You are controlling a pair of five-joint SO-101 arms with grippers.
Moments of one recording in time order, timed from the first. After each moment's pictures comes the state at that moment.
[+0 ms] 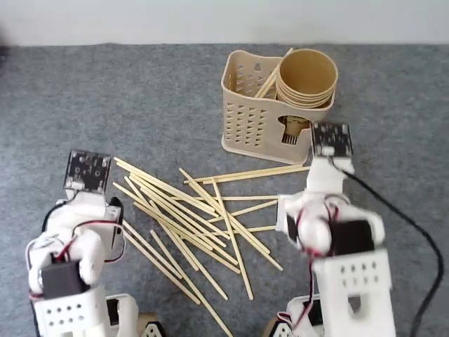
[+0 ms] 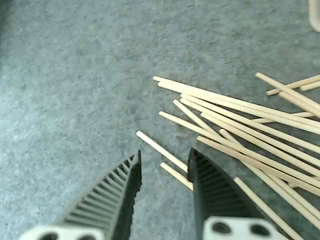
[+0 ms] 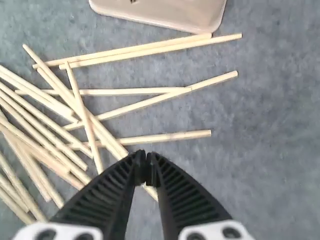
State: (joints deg) left arm -14.4 -69.7 57.6 73.4 -11.9; right arm -11.8 -57.7 44.2 80.9 -11.1
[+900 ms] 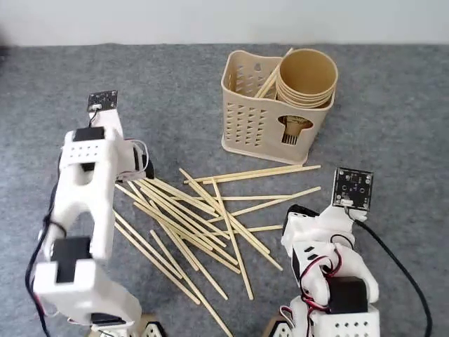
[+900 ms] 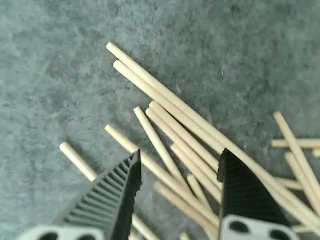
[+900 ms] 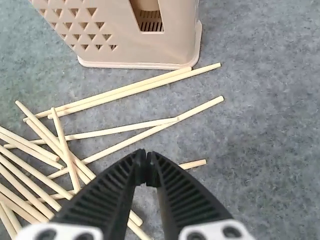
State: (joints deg) left arm -9.3 12.0 12.7 71.4 15.5; right arm -6.7 -87.2 71.6 67.8 -14.8
